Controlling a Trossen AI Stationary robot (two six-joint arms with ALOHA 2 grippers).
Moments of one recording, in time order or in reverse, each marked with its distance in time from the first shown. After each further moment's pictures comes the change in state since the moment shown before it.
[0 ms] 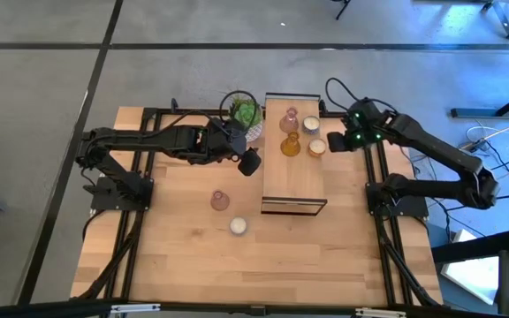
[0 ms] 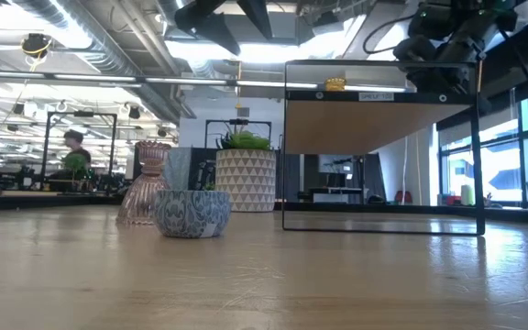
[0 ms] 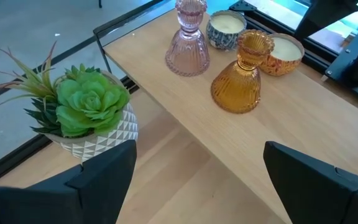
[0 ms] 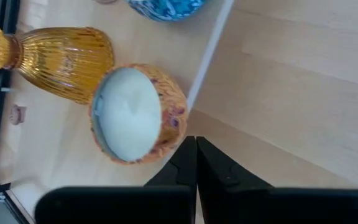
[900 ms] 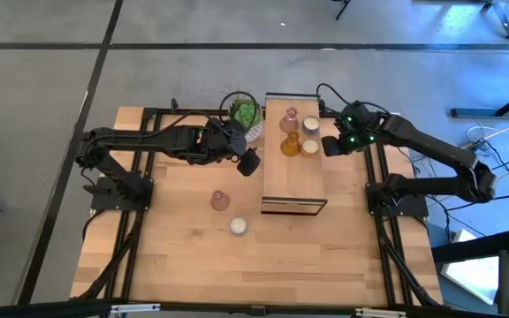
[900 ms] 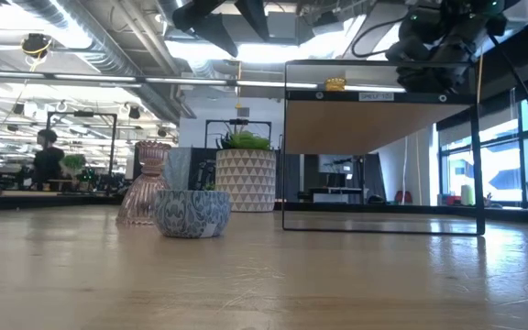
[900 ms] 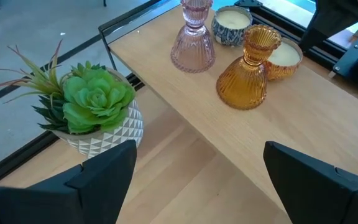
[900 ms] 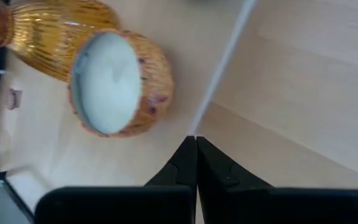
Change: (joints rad) left arm 0.000 0.000 0.000 -0.022 -0.013 -0.003; right arm 0.070 0.054 0.000 0.023 -0.006 0.023
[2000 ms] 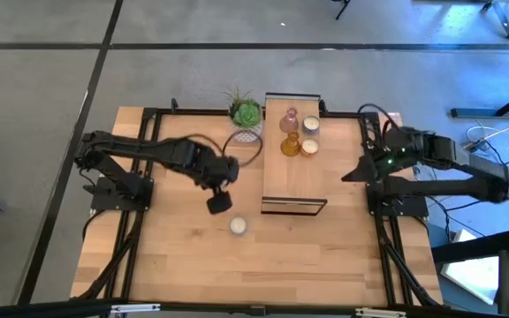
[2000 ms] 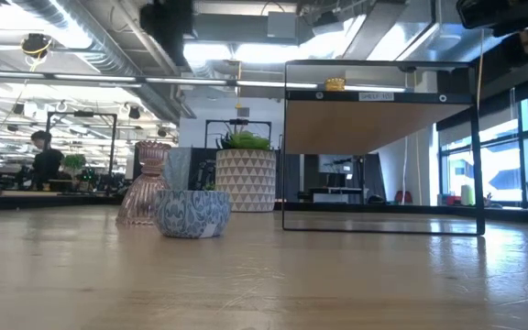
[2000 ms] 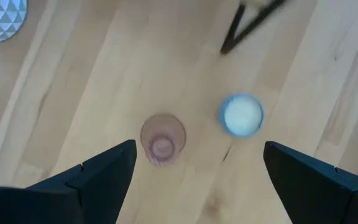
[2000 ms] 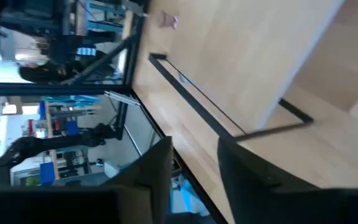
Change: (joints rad) left arm -0.125 0.000 0.000 -0.405 0.486 0.078; right arm 0.453 -0.466 0.000 -0.032 -0.068 0.517
